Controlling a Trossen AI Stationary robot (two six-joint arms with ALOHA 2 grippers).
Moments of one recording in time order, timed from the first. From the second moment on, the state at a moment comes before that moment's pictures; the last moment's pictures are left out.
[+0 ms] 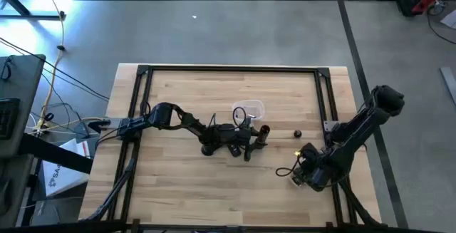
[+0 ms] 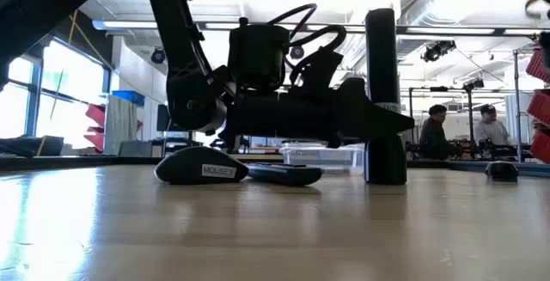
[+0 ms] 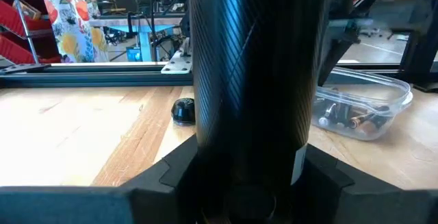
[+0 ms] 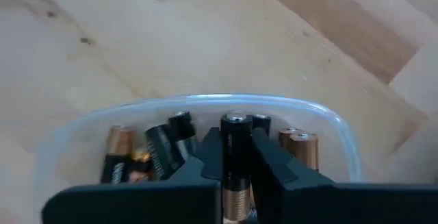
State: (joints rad) left arm -0.05 2.41 1.18 1.17 -0.03 0.00; right arm 0.88 1.34 0.73 -0.94 0.26 1.74
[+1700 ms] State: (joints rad) left arm -0.09 2.41 1.18 1.22 -0.03 0.12; right arm 0.50 1.08 0.36 0.89 0.65 -0.26
